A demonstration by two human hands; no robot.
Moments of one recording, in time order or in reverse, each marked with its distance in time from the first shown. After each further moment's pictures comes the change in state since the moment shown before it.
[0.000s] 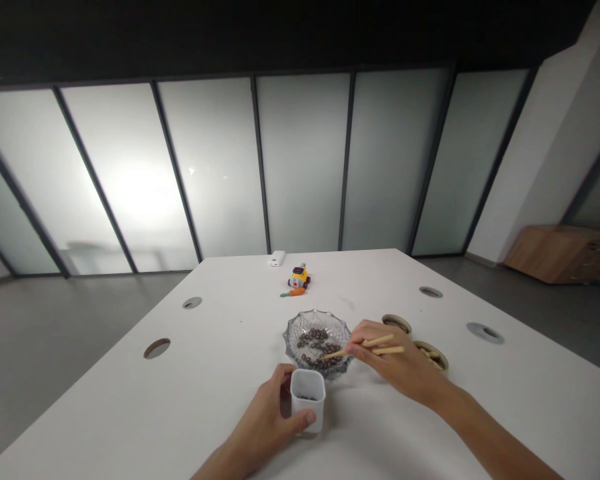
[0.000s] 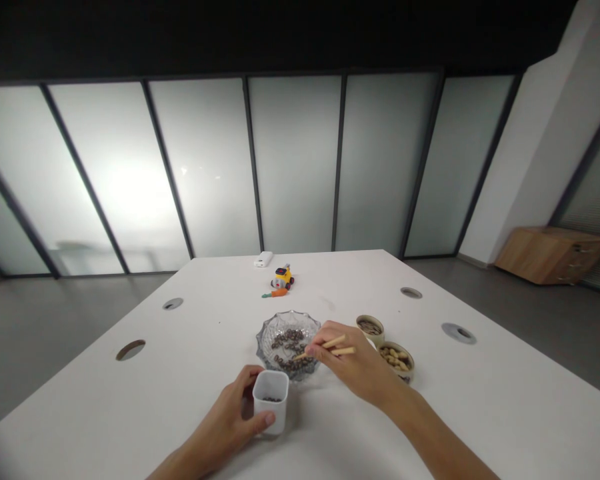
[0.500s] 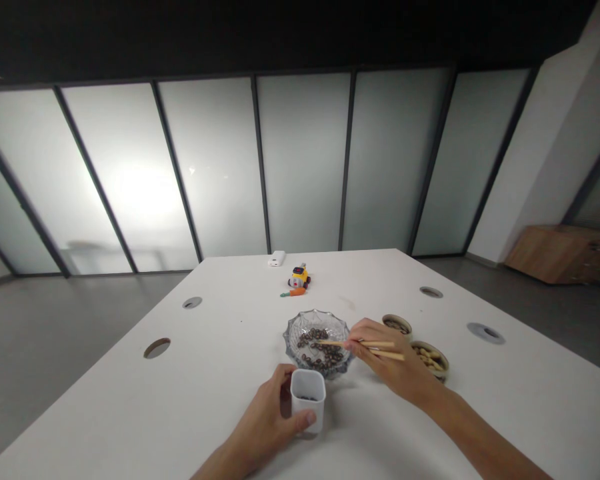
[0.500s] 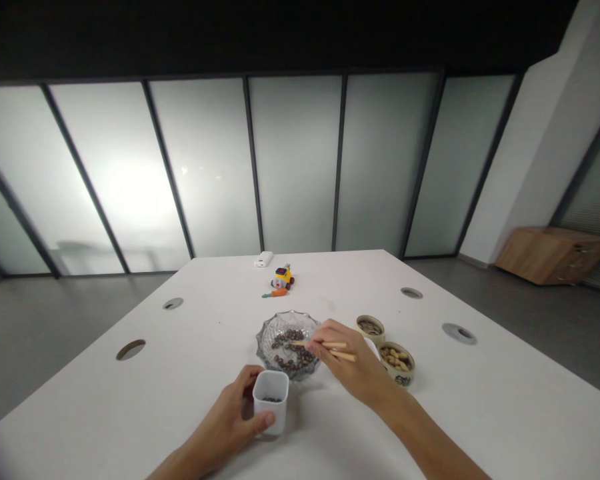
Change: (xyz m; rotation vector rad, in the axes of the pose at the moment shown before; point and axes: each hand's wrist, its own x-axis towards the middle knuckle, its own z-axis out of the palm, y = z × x) left_hand -0.001 -0.001 0.000 0.021 0.000 0.009; right_hand -0.001 0.015 0.013 0.036 0.067 -0.123
